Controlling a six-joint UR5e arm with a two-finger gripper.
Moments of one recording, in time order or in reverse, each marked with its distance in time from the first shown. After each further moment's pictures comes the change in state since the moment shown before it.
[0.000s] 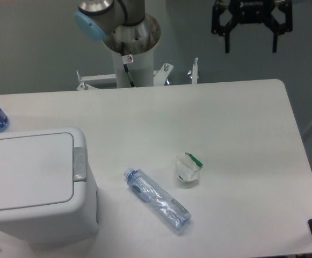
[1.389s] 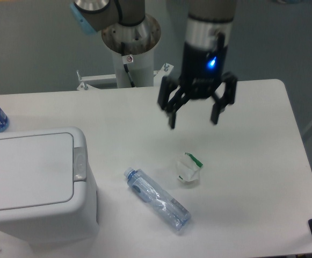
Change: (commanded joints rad) arm -0.320 -0.232 0.000 0.258 -0.206 -0.957
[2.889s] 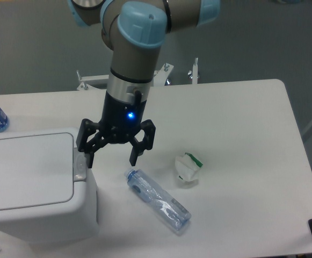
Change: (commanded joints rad) arm -0.175 -0.038 -0.052 0.078 -0.043 -0.140
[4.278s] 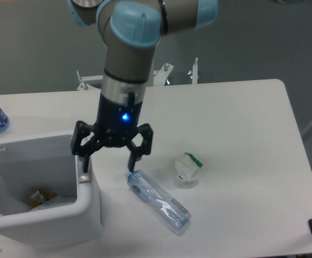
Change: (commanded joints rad) arm 0.092 0.001 0.158 0.014 0.058 0.121
